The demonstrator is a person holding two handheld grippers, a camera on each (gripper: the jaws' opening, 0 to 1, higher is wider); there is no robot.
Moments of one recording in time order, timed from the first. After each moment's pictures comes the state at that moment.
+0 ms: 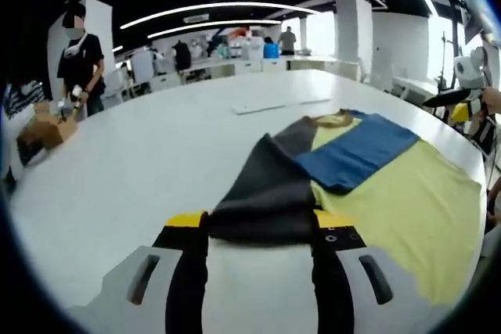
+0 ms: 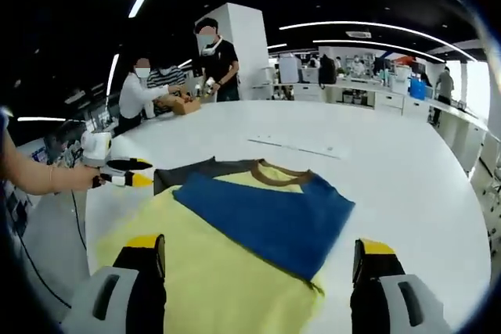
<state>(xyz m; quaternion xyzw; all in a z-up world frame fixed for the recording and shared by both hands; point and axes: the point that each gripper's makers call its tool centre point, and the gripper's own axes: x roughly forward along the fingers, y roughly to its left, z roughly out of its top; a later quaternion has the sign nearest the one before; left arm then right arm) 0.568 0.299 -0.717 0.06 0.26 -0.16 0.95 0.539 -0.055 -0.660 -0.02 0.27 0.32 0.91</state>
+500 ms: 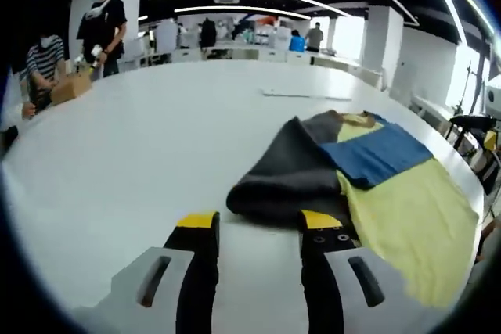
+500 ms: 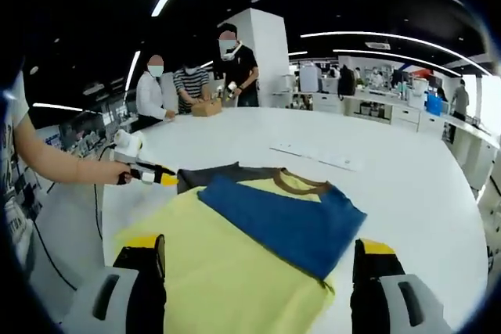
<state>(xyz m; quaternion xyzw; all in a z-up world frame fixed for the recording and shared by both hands) 0.569 0.314 -0.738 -0.03 0.28 -0.12 0.95 0.513 -0.044 -0.641 -0.04 0.25 0.37 0.89</state>
